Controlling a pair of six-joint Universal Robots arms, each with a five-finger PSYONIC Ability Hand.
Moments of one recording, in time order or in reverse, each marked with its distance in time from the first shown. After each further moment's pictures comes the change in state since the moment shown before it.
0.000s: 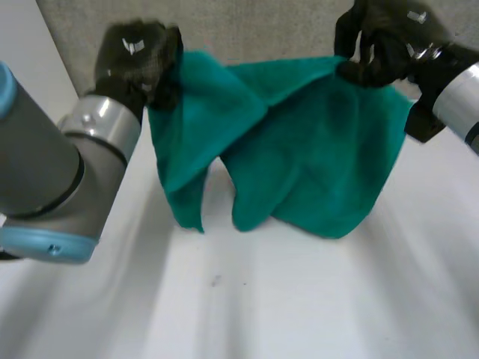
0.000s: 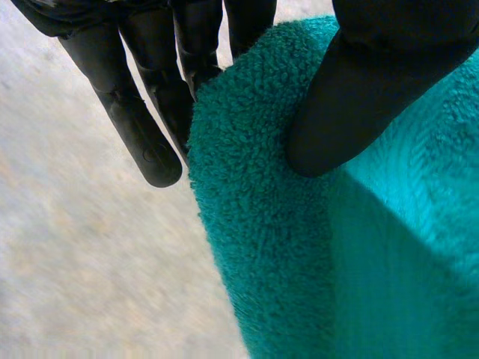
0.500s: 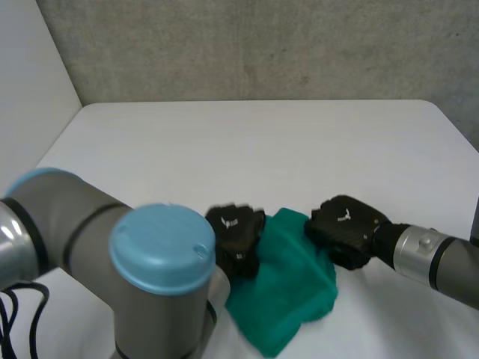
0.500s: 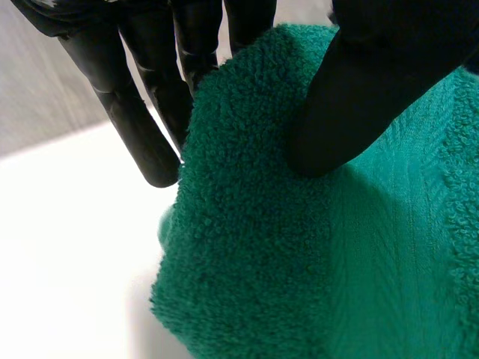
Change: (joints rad) left arm -0.353 -0.240 -0.074 -0.243 -0.193 -0.285; right arm -0.077 0.226 0.371 0.223 -0.227 -0.948; left_hand 0.000 0.003 0.001 0.003 0.000; right_hand -0.043 -0.006 -0.021 -0.022 -0.041
